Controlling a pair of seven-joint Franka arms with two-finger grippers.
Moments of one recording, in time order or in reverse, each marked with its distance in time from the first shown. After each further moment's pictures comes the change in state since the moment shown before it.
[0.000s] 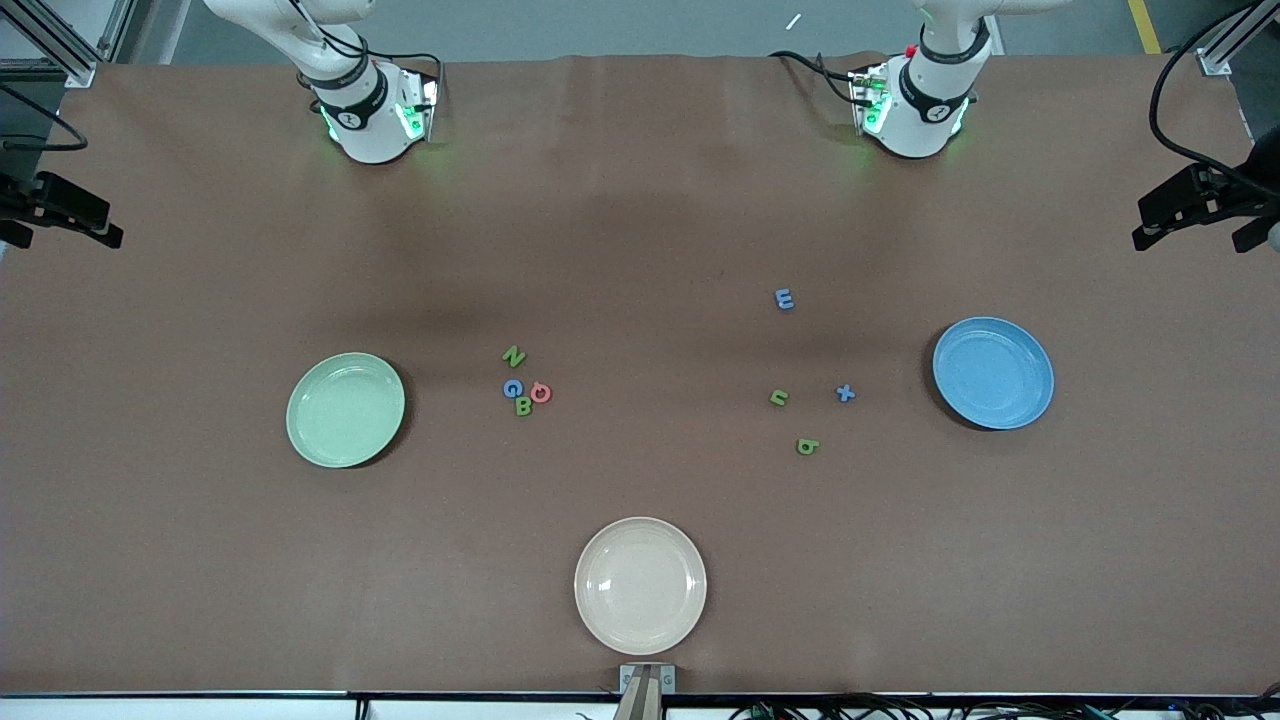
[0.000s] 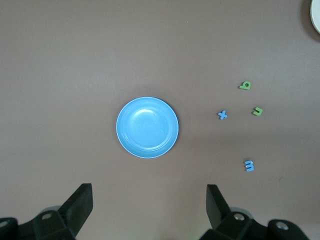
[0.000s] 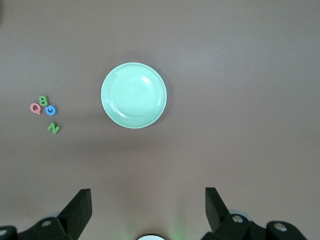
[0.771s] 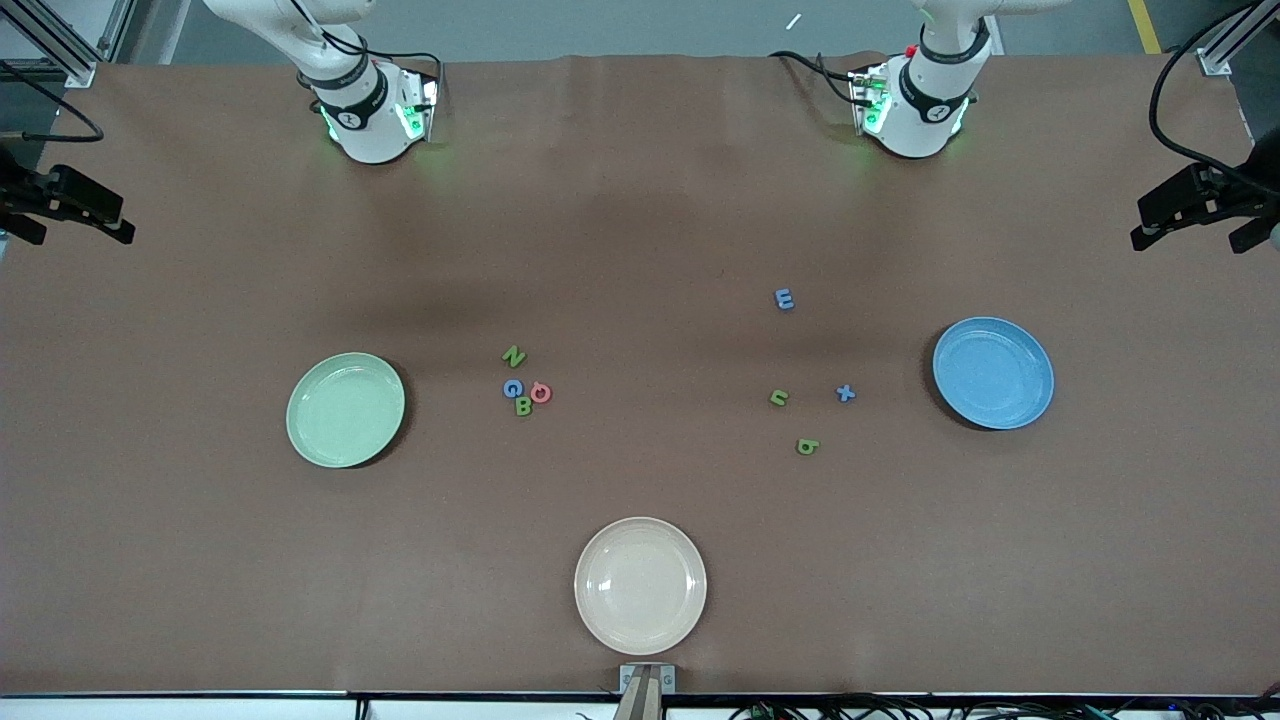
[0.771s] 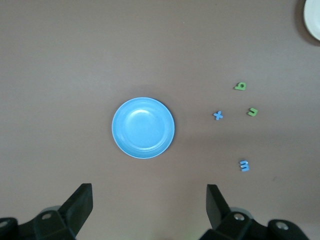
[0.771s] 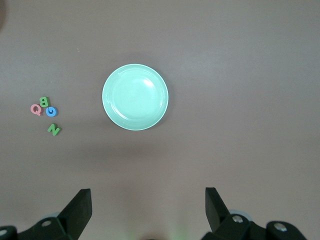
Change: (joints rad) left arm 0.010 0.000 0.004 -0.002 -0.039 -0.001 0.001; right arm 0.001 -0.064 0.001 -0.102 0.000 0.064 0.000
